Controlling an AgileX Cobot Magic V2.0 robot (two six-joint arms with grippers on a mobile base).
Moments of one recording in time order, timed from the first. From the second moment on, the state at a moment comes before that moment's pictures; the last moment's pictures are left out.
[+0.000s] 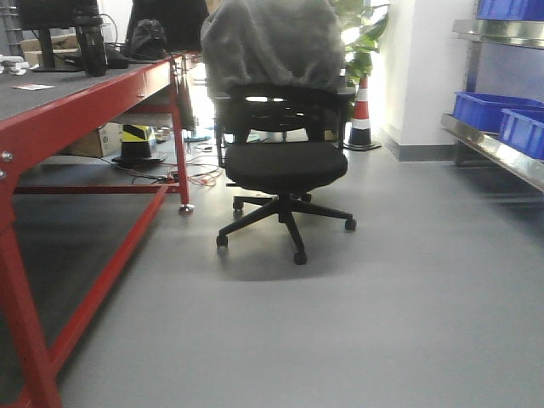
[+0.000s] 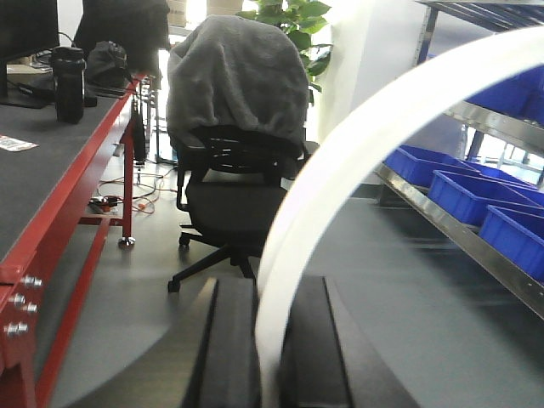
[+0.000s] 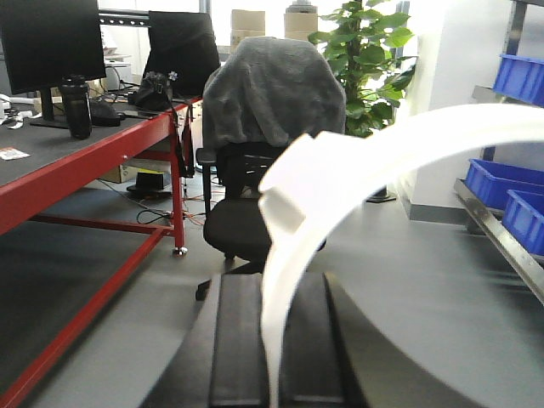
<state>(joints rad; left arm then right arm) -0.16 0.44 -0.72 -0.01 0.40 -0.11 0.11 0.37 -0.68 -0.15 0.41 0.14</state>
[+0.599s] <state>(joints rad) -0.16 0.44 -0.72 -0.01 0.40 -0.11 0.11 0.37 -0.68 -0.15 0.40 0.14</state>
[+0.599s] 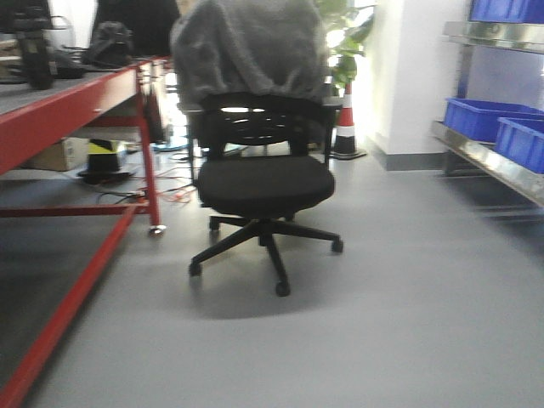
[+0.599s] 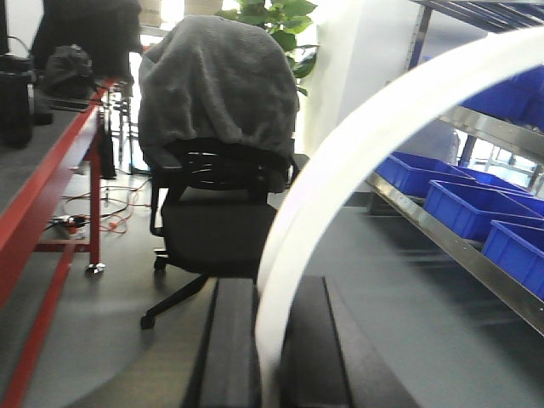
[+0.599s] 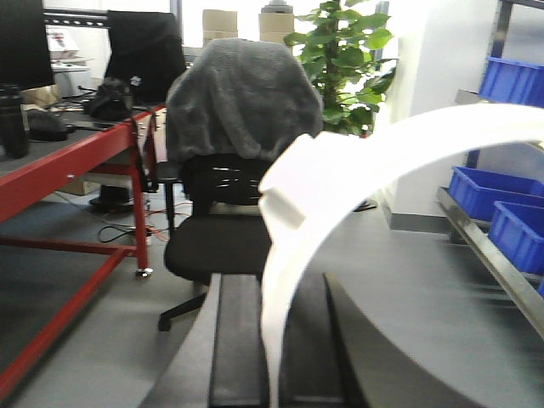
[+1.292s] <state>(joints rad) -0.16 0.44 -0.72 -0.01 0.40 -0.11 0.11 0.37 -0.68 -0.15 0.40 0.14</state>
